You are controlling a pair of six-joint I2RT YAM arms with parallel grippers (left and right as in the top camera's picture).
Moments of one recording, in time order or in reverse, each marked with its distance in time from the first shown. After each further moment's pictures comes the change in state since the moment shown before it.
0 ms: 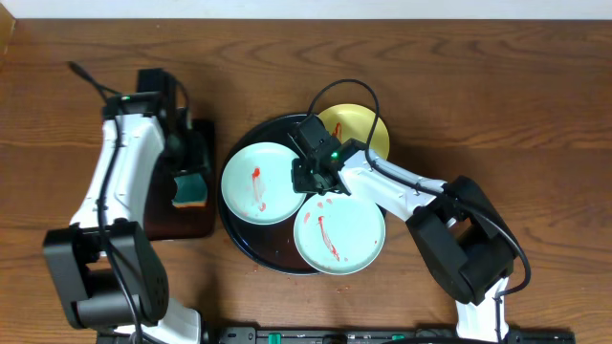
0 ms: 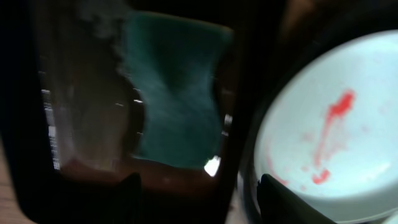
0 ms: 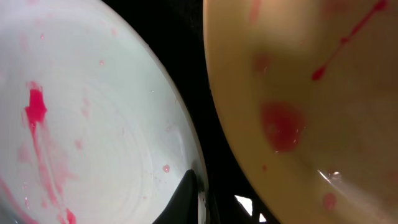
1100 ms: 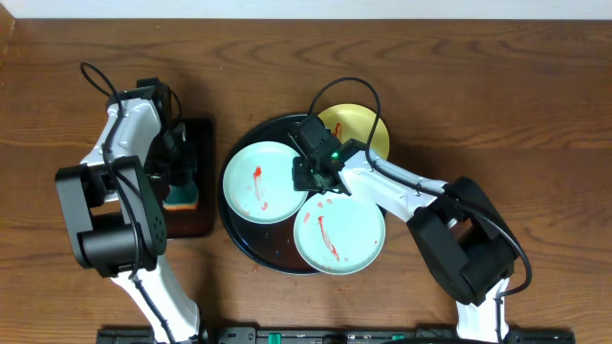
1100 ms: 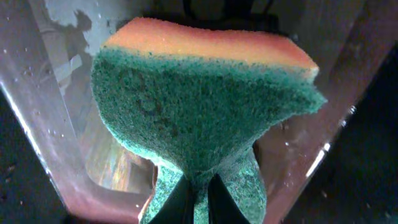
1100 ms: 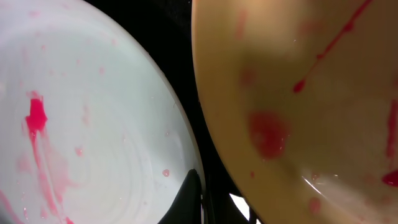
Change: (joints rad) left arm 0.070 0.286 0.077 -0.007 -0.060 0.095; right arm 0.000 -0.005 -0.002 0.011 0.037 0.006
